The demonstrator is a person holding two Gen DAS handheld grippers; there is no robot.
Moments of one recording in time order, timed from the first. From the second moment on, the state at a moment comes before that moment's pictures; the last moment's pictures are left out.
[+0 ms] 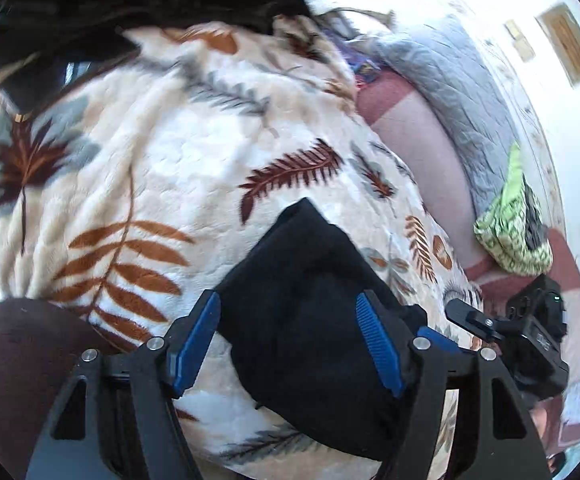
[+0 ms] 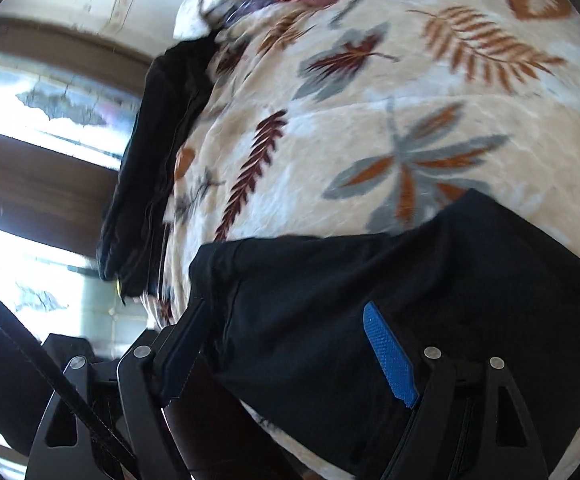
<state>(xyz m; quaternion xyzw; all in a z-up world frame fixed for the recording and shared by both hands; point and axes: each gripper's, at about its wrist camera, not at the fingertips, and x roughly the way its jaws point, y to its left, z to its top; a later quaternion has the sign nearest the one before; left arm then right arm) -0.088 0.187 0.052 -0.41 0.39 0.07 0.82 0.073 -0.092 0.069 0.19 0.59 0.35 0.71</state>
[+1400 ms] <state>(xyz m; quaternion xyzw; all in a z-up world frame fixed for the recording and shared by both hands) -0.088 0.068 0.116 -0.29 0.37 -0.12 0.87 0.048 -0.017 0.123 -0.01 0.60 0.32 0.73</state>
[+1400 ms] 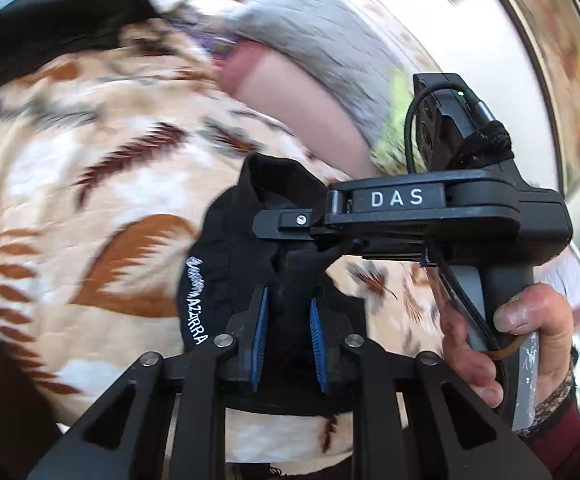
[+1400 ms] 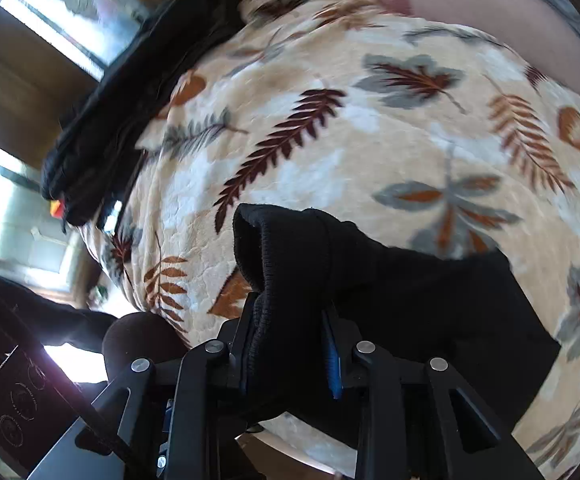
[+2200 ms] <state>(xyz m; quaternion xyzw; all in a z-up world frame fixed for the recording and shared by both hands) -0.058 -0.017 0.116 -0.21 0.44 -0.15 0.86 0.020 -0.328 0.058 0.27 0.51 0.16 0.80</state>
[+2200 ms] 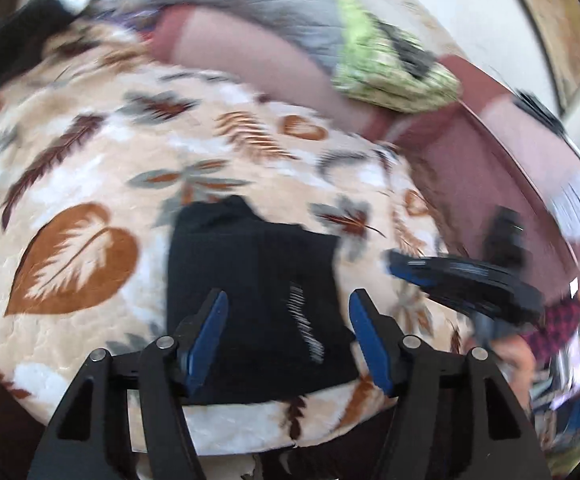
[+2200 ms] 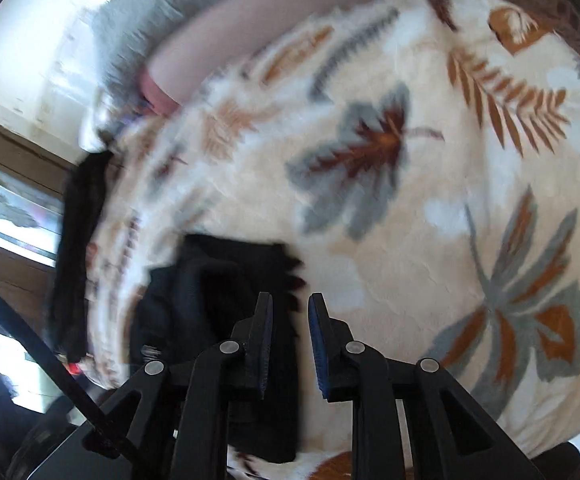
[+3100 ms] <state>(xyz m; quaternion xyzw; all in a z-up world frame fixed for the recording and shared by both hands) -0.068 -0.051 0.091 0.00 0.45 0.00 0.89 -0.057 -0.312 0.045 0.28 0.42 0.11 0.86</state>
